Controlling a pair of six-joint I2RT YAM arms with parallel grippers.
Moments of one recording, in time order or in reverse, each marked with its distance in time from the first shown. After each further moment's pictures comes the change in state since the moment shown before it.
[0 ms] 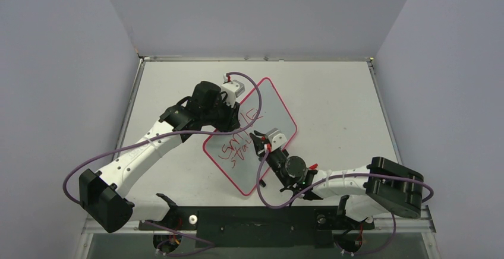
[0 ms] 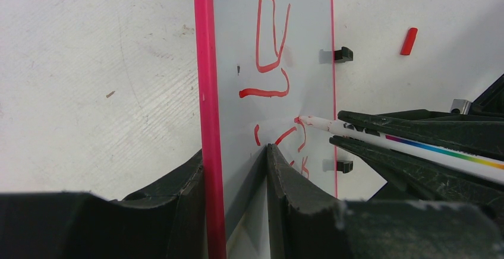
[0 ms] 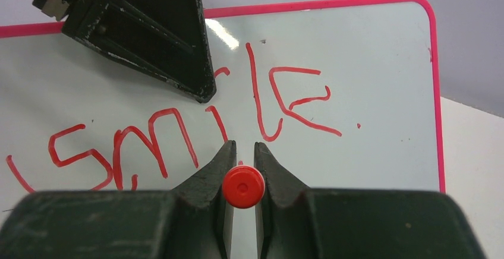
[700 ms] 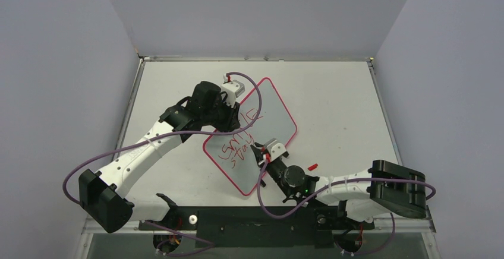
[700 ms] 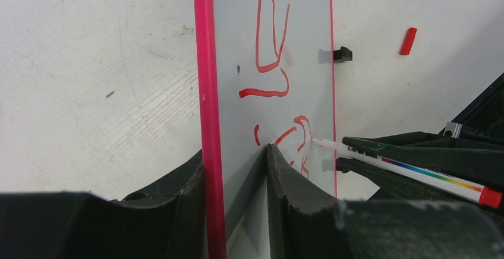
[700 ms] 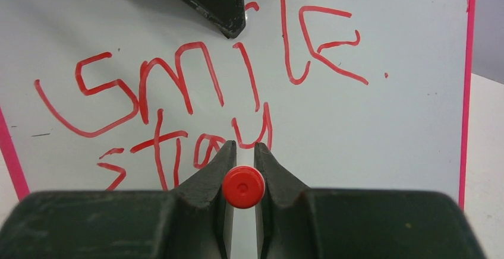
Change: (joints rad) left arm 0.000 -0.002 0.000 0.000 0.000 0.000; right arm 0.094 -0.032 -0.072 -0.051 0.068 0.040
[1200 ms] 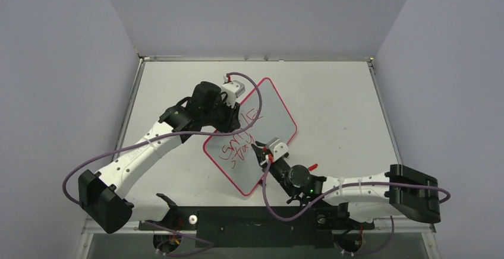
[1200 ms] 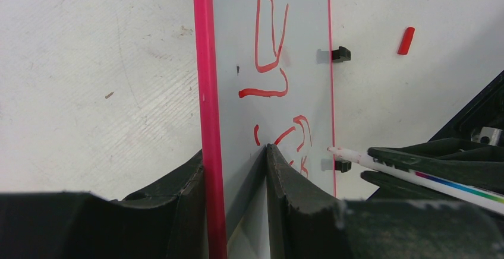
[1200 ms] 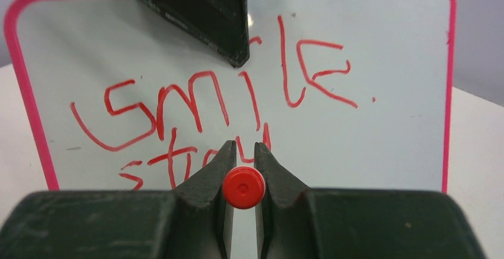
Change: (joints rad) left arm -0.001 -0.004 0.000 0.000 0.000 0.000; right arm 0.029 -0.097 0.030 -0.126 0.002 -0.026
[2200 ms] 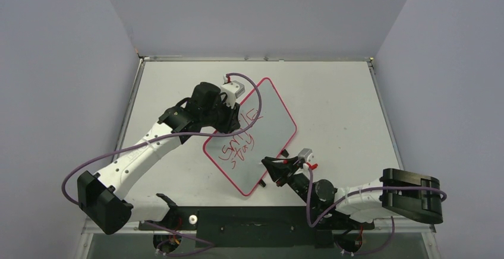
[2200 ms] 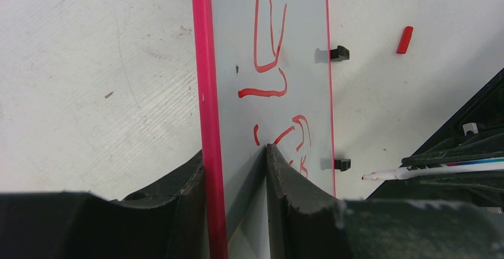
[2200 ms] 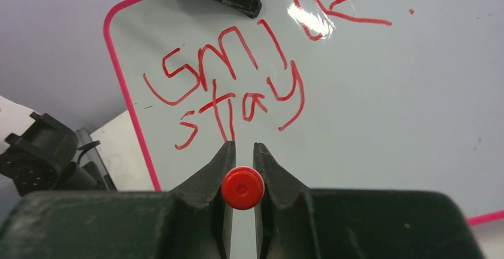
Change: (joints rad) left arm -0.004 -0.009 -0.004 0.000 -0.001 0.000; right arm 0.002 -0.086 -0.359 0.434 -0.136 0.324
